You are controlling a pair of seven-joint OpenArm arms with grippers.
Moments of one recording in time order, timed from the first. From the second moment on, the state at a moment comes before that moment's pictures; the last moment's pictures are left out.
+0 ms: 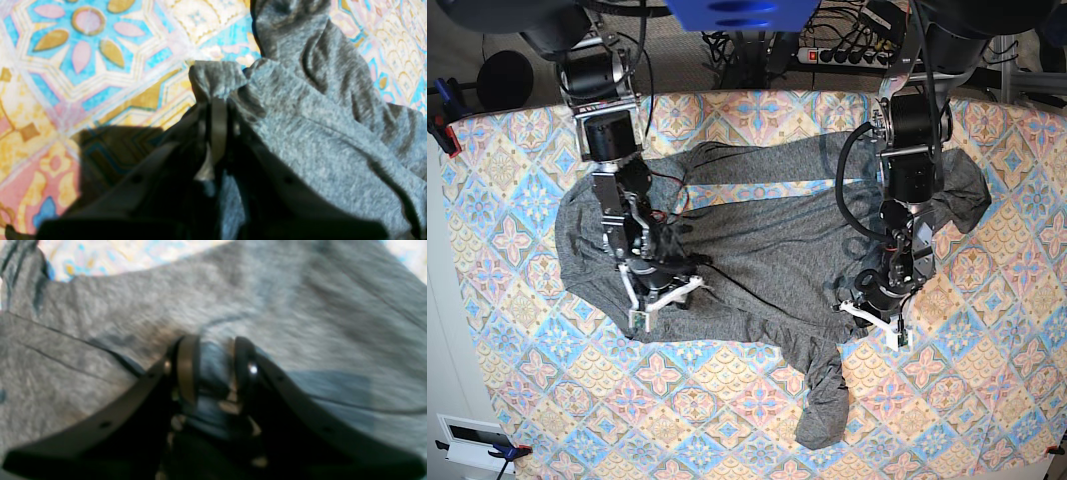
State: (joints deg) left arm -30.9 -5.4 -9.6 37.1 -15.4 -8.2 23.3; right arm 19.8 3.1 -8.2 54.1 24.4 -1.0 -21.6
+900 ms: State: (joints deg) left arm -30.7 -13.4 -22.2 36.8 -14.4 -7.6 17.7; right arm 26.8 2.5 -7.9 41.8 25.0 3.1 -16.2
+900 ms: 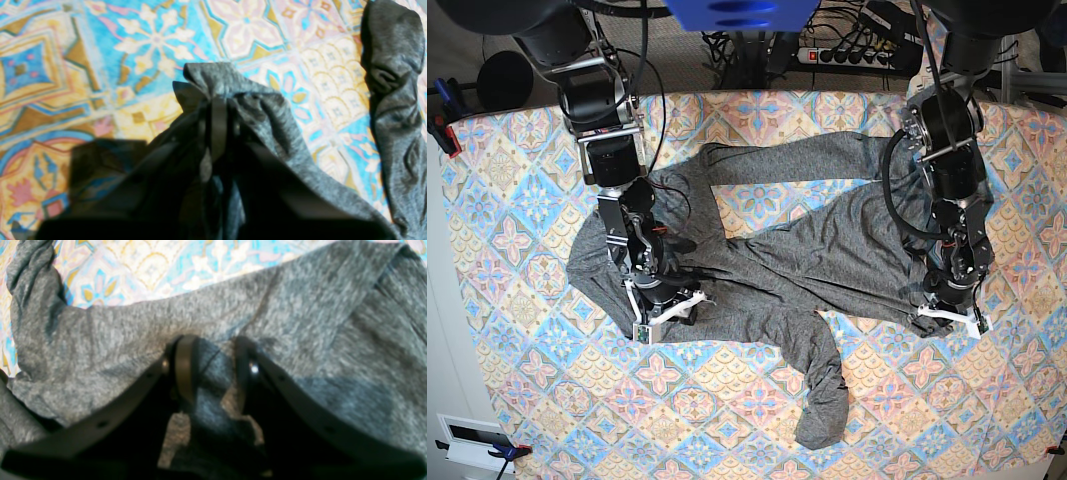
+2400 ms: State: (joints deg) left arm -60.4 -1.7 1.1 48.3 -15.2 -8.4 31.8; right arm 37.1 8.9 -7.8 26.6 25.0 2.0 -12.3
